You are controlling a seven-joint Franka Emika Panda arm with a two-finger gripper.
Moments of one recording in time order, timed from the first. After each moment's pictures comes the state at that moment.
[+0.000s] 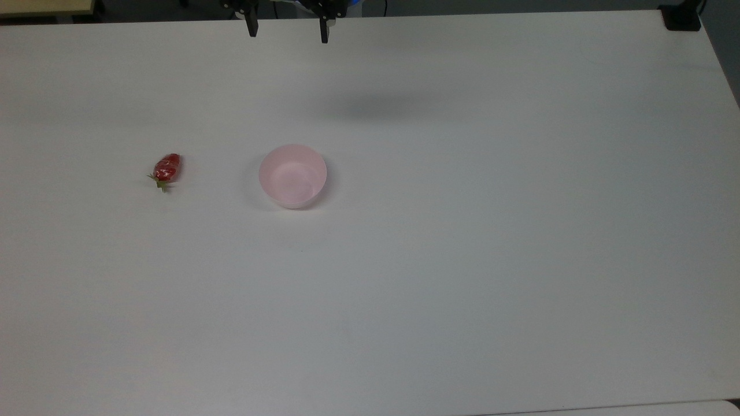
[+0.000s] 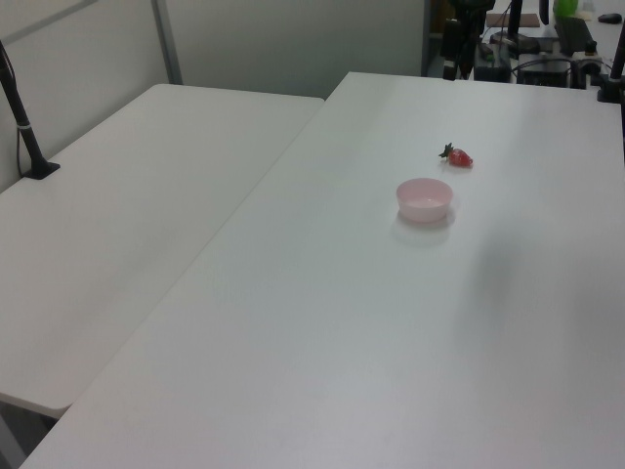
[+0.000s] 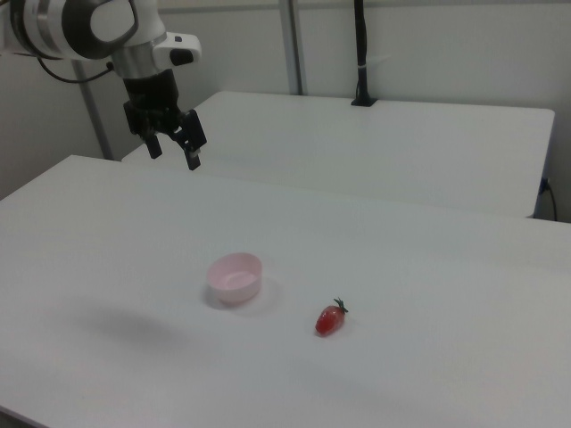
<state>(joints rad) 0.03 -0.01 -0.01 -1.63 0.00 1.70 0.10</state>
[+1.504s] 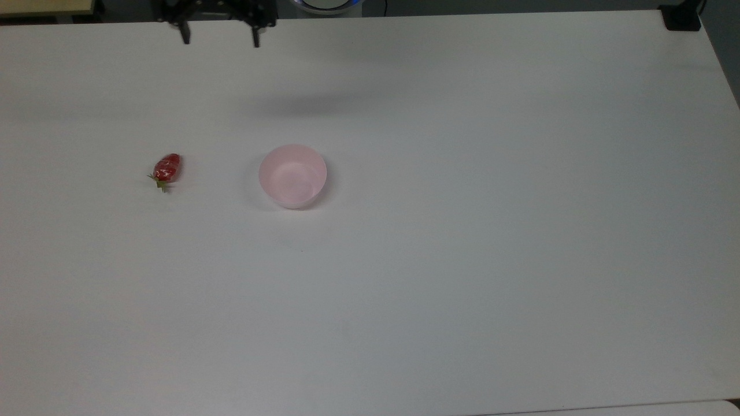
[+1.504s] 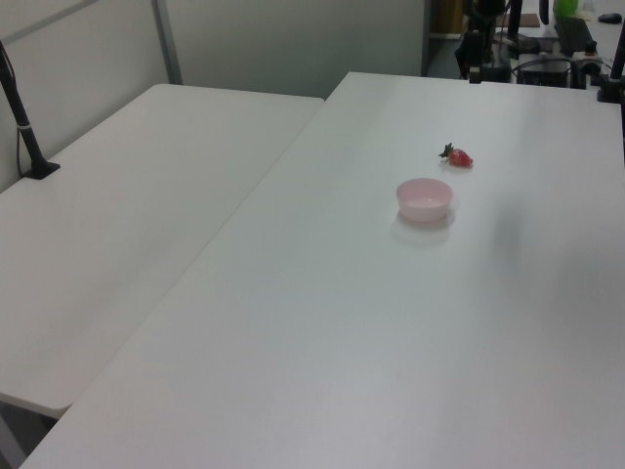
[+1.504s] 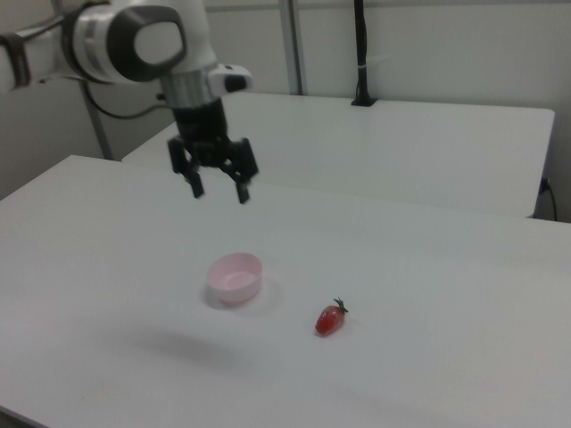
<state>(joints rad) -0.11 0.03 -0.02 -1.67 -0.10 1.67 -0.15</state>
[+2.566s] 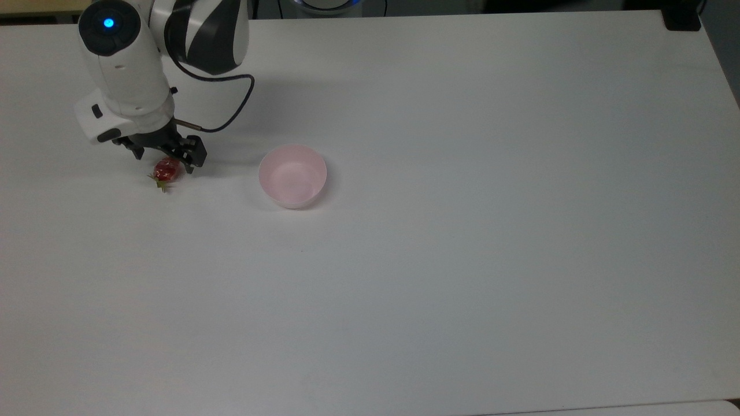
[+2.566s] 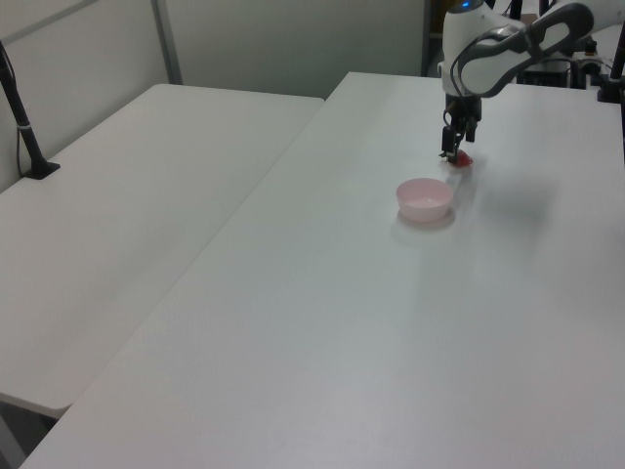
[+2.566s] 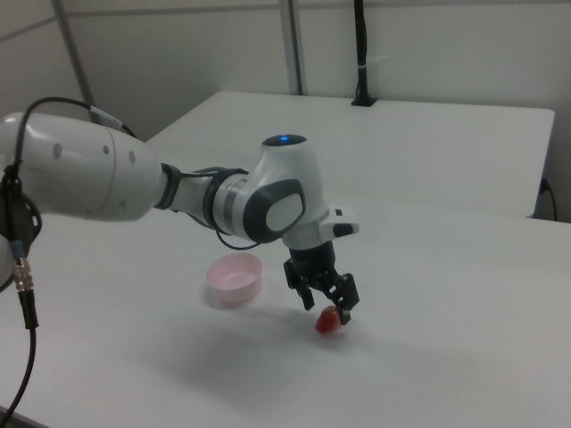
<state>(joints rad) -0.28 0.41 -0.05 -1.81 -0.17 2.24 -0.03</state>
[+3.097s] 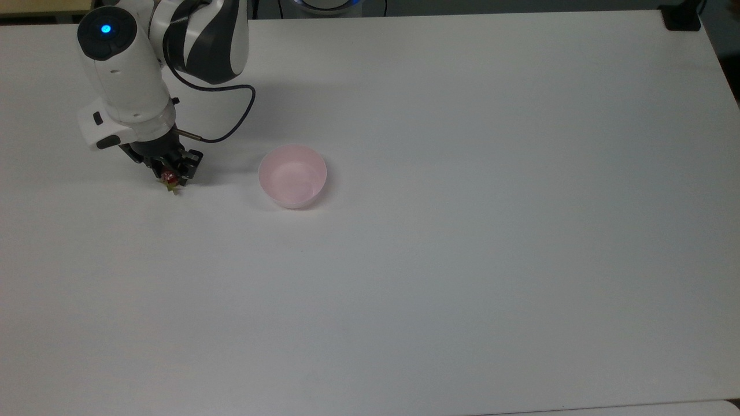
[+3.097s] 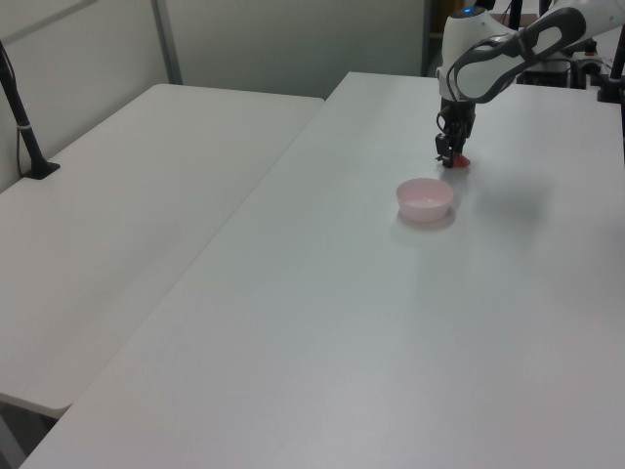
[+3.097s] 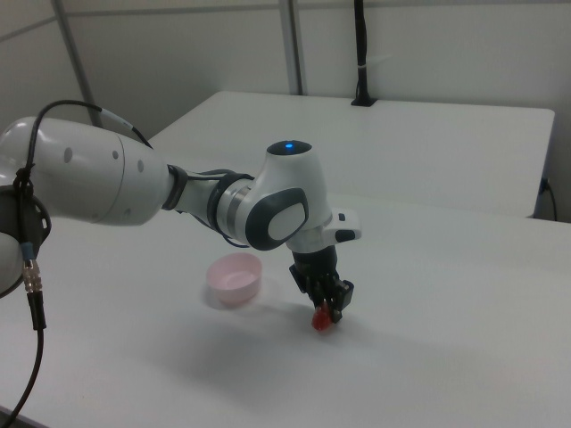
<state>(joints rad) -0.28 0.43 -0.05 -1.81 -0.09 2.30 -0.02</state>
